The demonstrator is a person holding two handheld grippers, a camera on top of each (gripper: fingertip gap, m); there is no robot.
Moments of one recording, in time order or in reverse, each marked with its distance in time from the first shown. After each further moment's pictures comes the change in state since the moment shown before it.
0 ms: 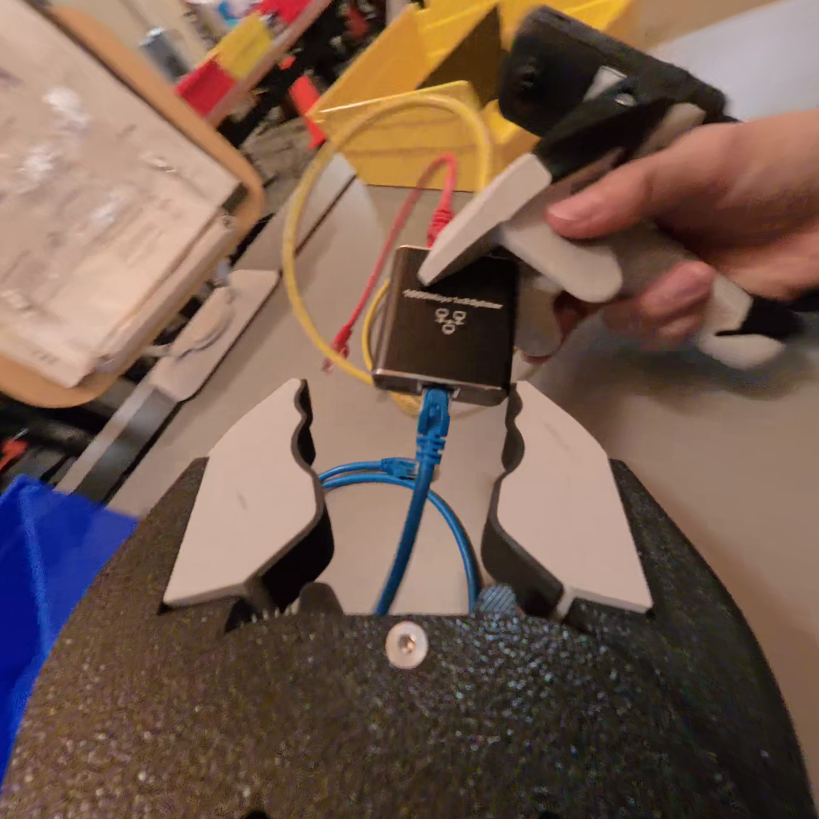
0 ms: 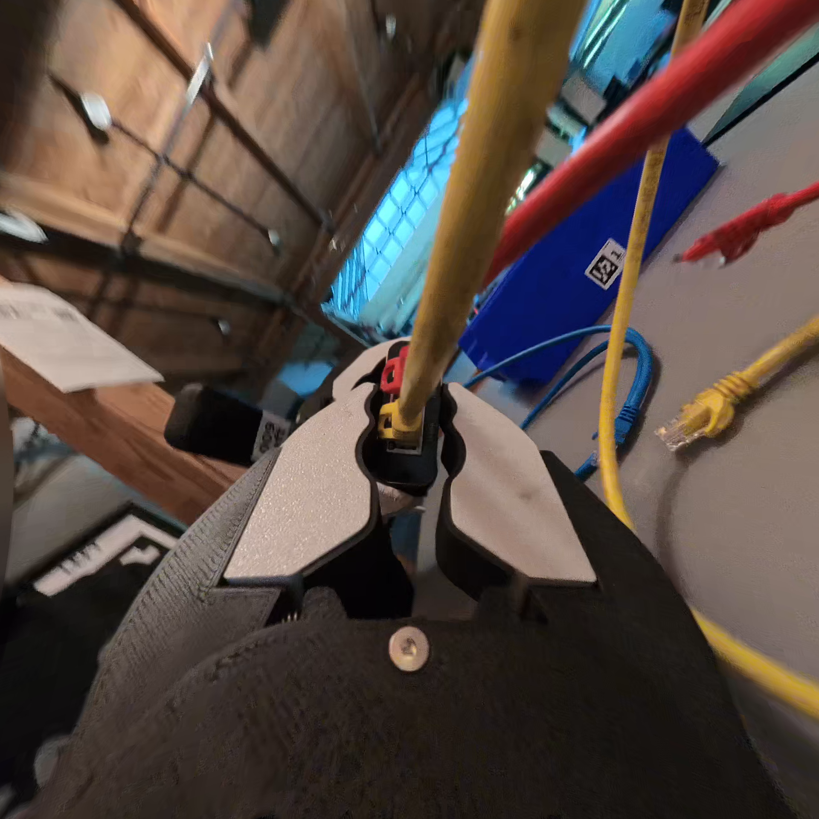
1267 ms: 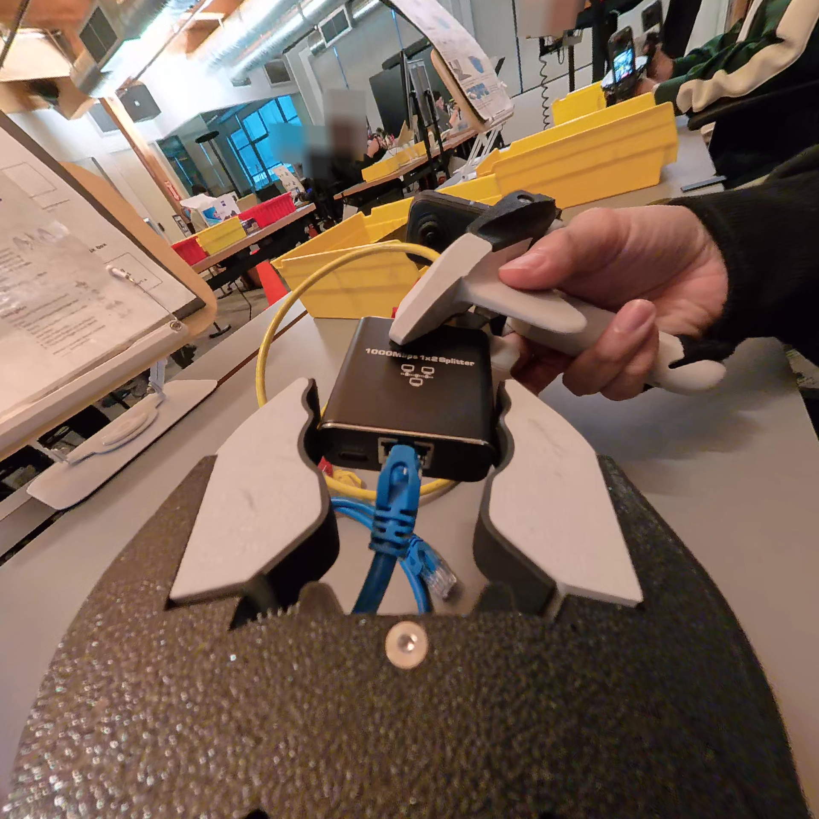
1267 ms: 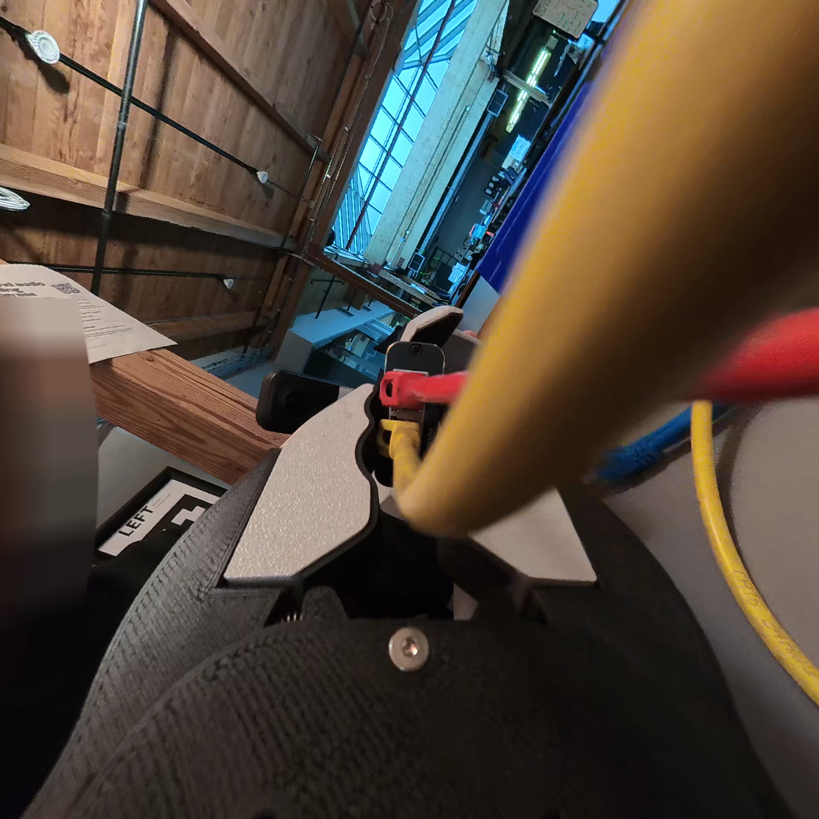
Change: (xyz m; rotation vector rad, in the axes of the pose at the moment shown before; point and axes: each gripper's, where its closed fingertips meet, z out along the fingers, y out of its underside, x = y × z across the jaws) left arm 0.026 -0.012 0.000 0.404 0.162 -0.101; right arm -0.014 0.034 0.013 -0.176 0.007 0.110
